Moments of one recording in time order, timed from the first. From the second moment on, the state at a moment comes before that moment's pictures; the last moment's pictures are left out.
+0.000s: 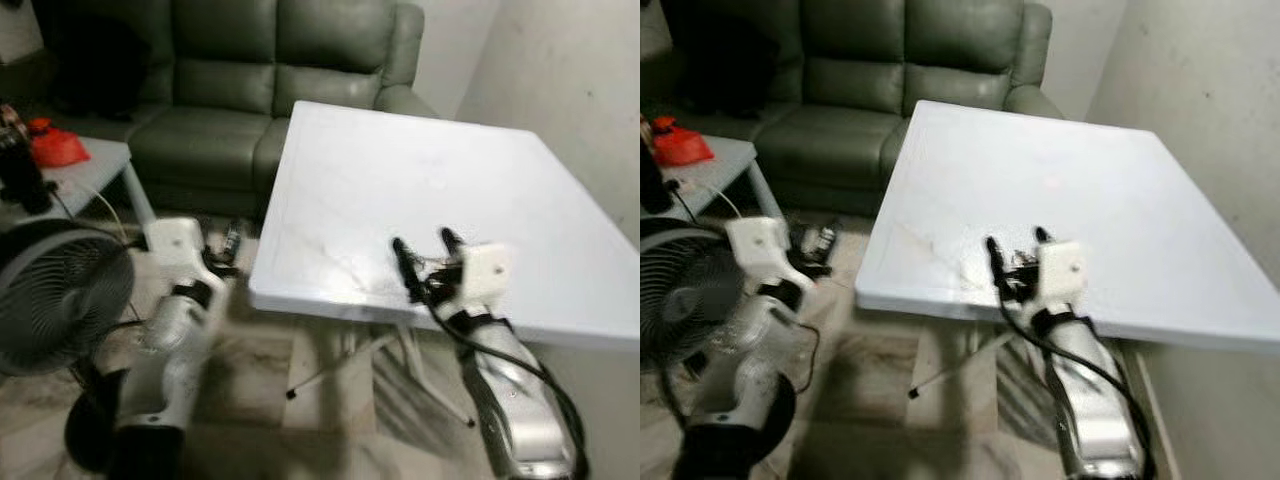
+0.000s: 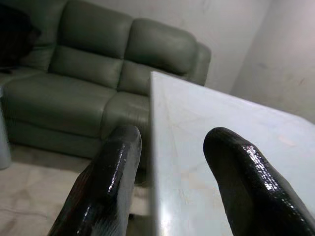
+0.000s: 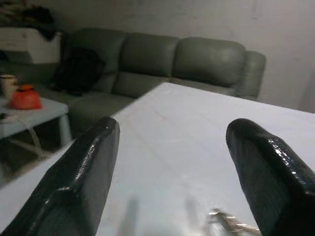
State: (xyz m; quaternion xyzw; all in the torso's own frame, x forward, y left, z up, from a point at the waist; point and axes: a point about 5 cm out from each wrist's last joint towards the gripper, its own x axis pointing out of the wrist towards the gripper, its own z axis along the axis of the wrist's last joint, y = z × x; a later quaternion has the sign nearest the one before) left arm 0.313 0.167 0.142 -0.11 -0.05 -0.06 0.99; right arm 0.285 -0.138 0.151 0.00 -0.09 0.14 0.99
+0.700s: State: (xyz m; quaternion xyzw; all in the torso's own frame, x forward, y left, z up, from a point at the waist) left arm 0.310 0.135 0.137 -0.11 -0.06 -0.09 0.99; right arm 0.282 -0.148 0.145 -0.03 -0.07 0.15 0.99
